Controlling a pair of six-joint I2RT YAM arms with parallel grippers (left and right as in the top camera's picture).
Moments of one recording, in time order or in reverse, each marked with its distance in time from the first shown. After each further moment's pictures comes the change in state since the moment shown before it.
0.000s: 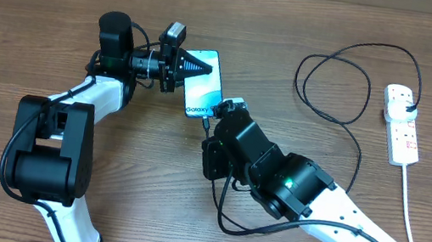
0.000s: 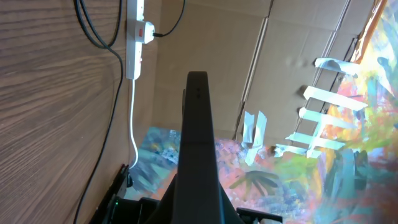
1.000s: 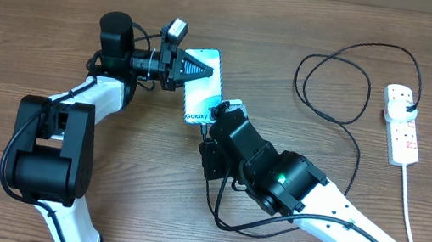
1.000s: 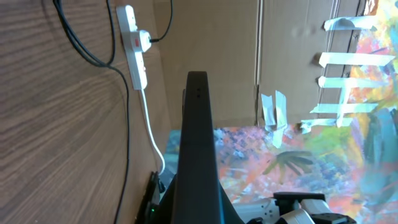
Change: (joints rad) left arm -0.001 0.000 0.000 0.003 0.016 0.244; right arm 0.003 0.030 -0.001 -0.023 0.021 0.000
